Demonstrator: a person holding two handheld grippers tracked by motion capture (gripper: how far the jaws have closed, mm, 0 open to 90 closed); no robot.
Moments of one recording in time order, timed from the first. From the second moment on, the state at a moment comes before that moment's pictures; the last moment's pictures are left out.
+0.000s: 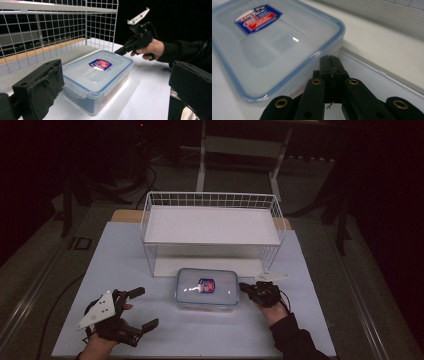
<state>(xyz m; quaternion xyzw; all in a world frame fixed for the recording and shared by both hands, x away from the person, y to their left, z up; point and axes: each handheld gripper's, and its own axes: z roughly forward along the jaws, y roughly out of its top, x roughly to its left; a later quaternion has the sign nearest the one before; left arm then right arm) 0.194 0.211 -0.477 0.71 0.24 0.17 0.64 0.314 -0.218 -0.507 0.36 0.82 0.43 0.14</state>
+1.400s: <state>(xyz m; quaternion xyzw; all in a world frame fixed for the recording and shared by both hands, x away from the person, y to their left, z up) 0.219 0.193 -0.457 0.73 0.28 0.17 0.60 0.282 -0.220 -0.462 0.31 0.79 0.50 0.15</state>
